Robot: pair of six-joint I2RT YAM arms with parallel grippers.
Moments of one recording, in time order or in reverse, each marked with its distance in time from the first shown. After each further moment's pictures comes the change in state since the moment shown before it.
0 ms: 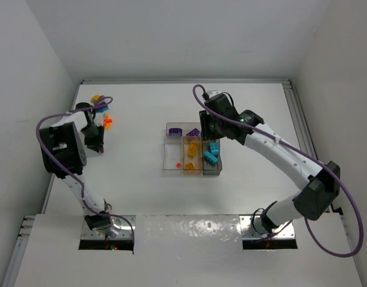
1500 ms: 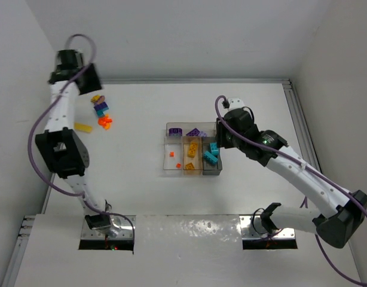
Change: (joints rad) left arm -0.199 -0.021 0.664 -0.071 0.066 -0.279; right arm 0.000 -0.306 -0.257 0.102 0.132 0.004
